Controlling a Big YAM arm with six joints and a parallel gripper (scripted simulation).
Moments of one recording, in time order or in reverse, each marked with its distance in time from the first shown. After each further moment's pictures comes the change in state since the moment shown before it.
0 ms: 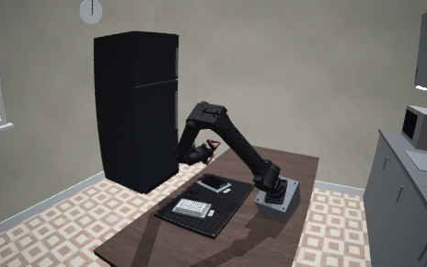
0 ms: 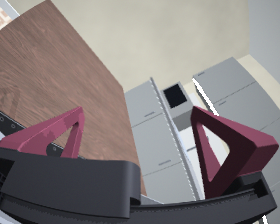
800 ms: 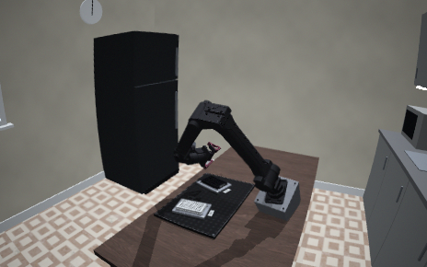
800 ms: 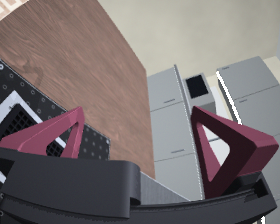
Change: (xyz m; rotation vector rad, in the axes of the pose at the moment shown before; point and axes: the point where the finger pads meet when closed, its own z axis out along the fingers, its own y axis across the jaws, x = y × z) arm 0.020 0.016 -0.015 -0.171 0.094 -0.032
